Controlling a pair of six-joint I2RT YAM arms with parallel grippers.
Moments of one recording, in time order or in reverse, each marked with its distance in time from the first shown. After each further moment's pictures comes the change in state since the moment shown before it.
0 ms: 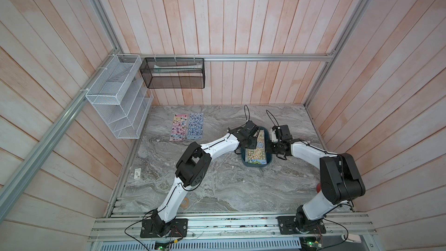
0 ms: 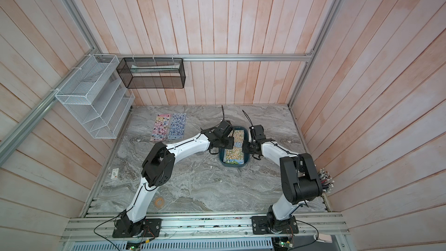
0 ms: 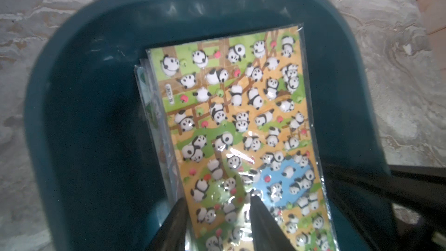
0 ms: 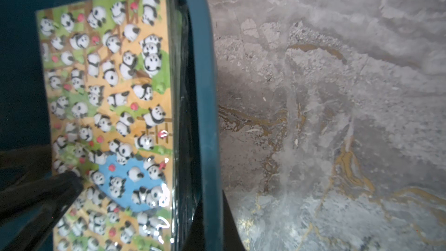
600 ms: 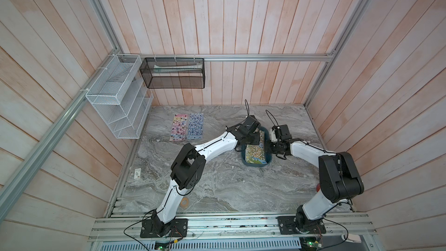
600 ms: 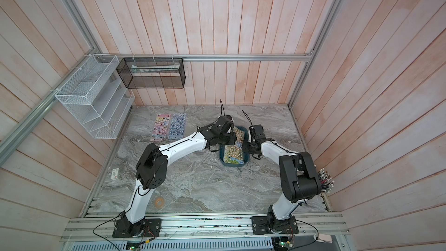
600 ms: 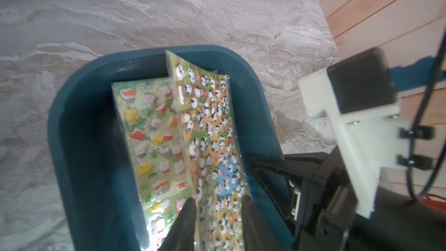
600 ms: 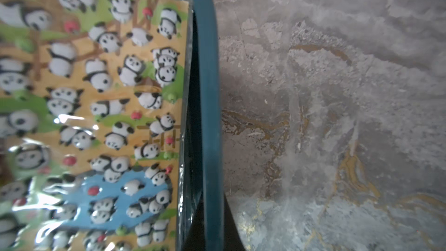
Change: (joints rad) left arm -0.015 -0.085 -0.008 0.050 0.070 -0.028; right arm 0.000 0.016 0.010 0.002 -0.004 0.002
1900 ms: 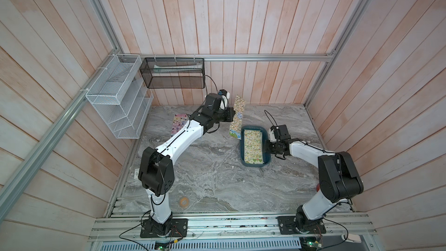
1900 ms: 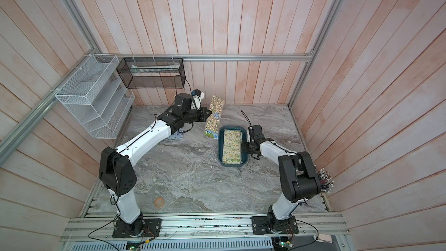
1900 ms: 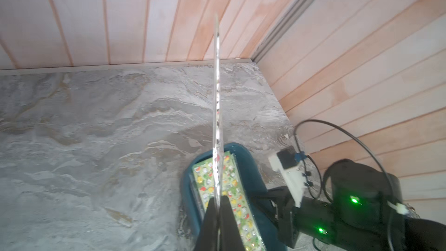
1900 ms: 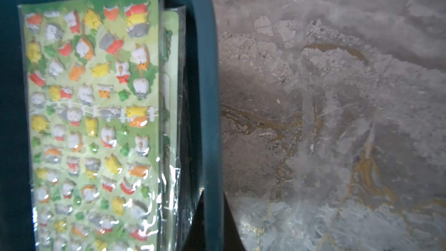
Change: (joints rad) left arm 0.364 -0.323 -0.180 0.146 0.278 0.153; right arm 0.015 0.003 0.001 0.006 -0.008 0.000
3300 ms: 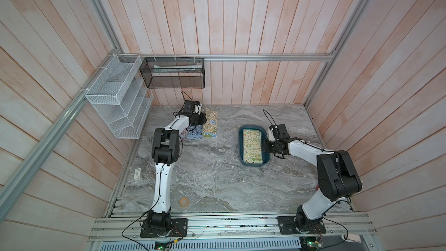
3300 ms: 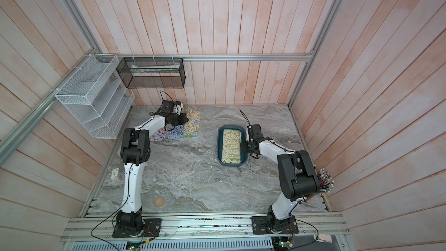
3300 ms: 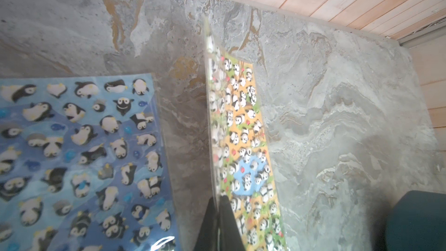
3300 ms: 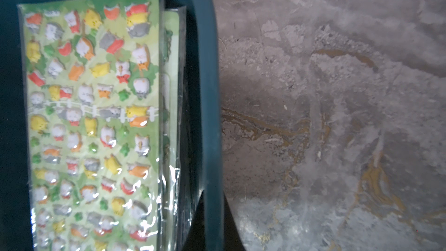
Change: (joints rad) left arm 0.328 0.558 0.264 -0.053 0.103 0.175; right arm 0.009 0.018 0.019 -0.002 0.004 -0.003
